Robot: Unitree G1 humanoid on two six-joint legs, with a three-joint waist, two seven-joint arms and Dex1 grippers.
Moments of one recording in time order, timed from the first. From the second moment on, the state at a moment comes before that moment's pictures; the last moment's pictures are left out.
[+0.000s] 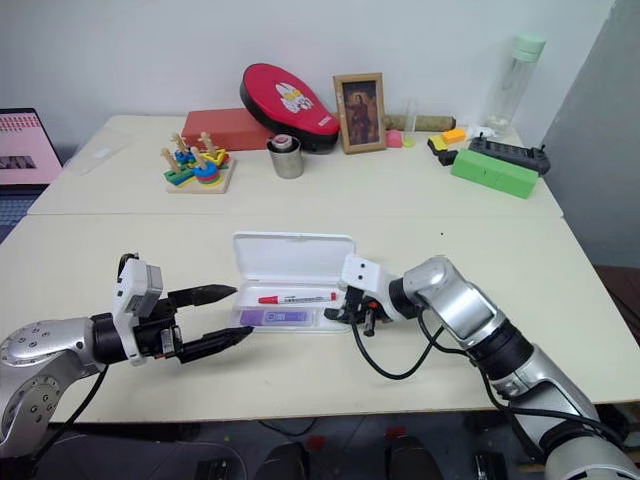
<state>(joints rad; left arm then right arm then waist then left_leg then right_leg) 0.04 0.85 0.29 -0.38 -0.67 0.54 -1.03 -0.72 -0.46 0.55 -0.03 0.13 0.71 1.04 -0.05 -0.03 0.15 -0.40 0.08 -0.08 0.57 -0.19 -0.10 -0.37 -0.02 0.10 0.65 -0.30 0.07</state>
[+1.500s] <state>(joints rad) -0.13 0.68 0.36 -0.37 -0.73 0.65 -0.66 -1.23 -0.19 0.25 0.77 0.06 0.49 0.79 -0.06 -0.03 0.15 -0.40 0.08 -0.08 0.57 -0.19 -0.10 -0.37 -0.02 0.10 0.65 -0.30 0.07</state>
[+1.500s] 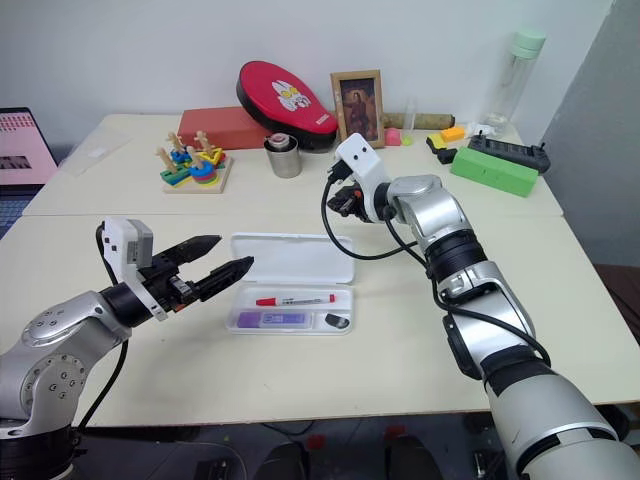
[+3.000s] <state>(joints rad) 0.04 0.83 0.40 -0.40 -0.79 0.65 -0.86 -0.80 -0.25 0.56 0.16 -0.06 0.55 1.00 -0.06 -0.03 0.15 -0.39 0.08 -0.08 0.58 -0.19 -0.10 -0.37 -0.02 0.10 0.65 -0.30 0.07</state>
